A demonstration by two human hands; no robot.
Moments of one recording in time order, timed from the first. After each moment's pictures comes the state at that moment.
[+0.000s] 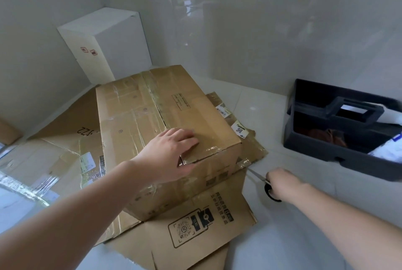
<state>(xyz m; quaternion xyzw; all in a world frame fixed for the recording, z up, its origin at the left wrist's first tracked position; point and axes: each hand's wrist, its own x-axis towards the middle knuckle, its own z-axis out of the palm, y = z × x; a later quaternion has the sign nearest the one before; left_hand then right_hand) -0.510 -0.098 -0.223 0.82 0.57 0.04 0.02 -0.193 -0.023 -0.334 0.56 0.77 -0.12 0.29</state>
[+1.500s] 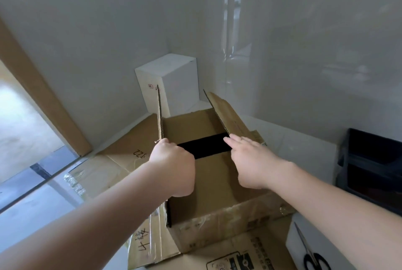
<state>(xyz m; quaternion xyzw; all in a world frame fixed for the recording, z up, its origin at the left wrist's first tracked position) -0.537 -0.136 -0.083 0.62 0.72 -0.31 -0.01 -0.383 -0.027 -0.140 0.30 0.95 -0.01 0.05</state>
